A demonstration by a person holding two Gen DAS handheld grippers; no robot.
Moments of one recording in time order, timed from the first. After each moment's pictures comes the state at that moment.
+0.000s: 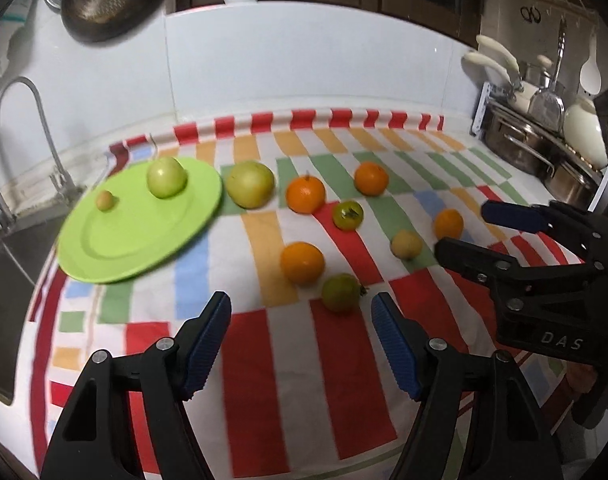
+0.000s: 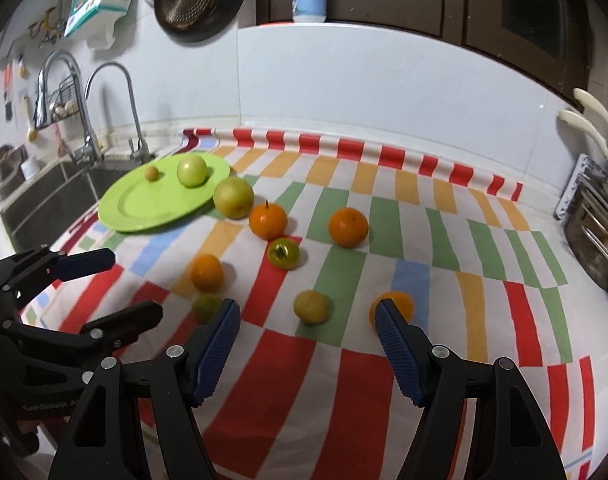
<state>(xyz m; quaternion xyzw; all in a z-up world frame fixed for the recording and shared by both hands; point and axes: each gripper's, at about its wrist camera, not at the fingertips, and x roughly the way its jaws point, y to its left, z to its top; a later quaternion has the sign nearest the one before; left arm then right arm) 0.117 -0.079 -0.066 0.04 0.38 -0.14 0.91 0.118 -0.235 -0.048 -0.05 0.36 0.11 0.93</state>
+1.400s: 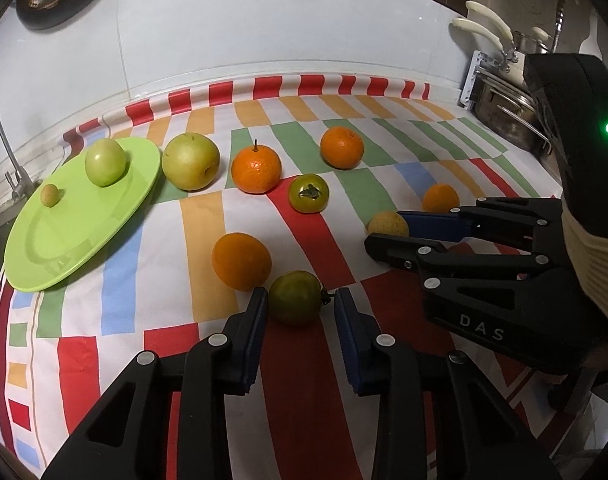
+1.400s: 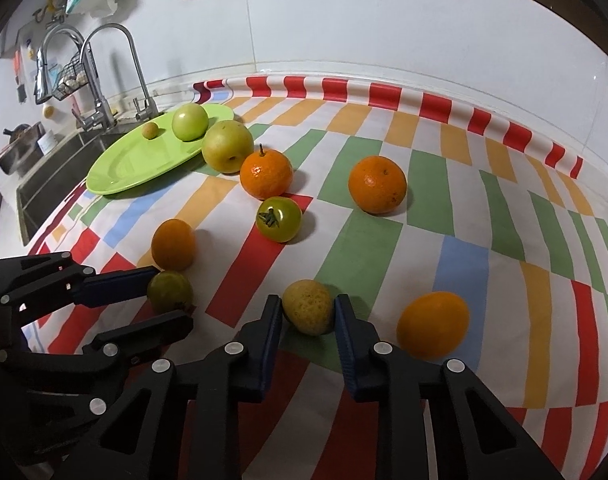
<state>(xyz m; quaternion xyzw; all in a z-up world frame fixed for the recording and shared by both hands) 0.145 -0.116 -0.092 0.05 0.42 -0.17 0.89 0.172 -0.239 -0.099 -0.05 0.42 0.17 0.89</state>
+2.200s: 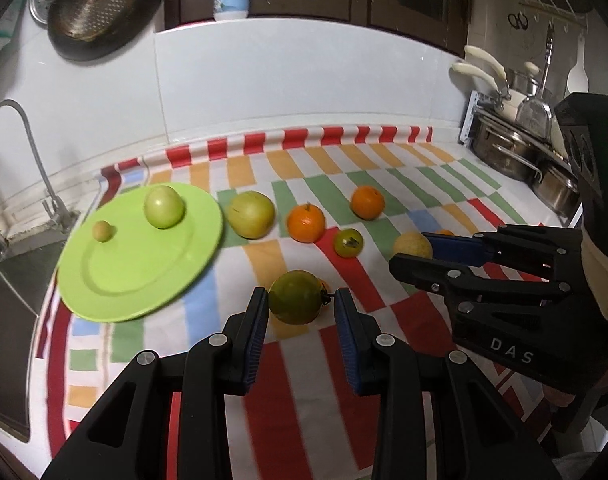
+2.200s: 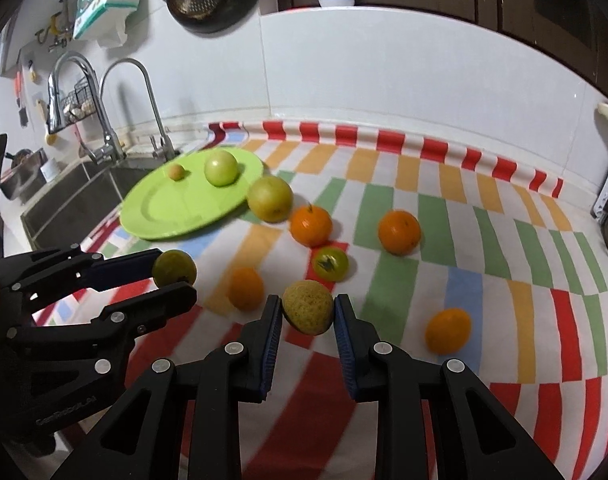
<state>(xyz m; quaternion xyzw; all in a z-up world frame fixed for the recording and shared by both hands) 0.129 -0.061 -0.037 0.05 0.36 -0.17 0.92 0.139 -0.206 -0.046 -0.02 0.37 0.15 0.91</state>
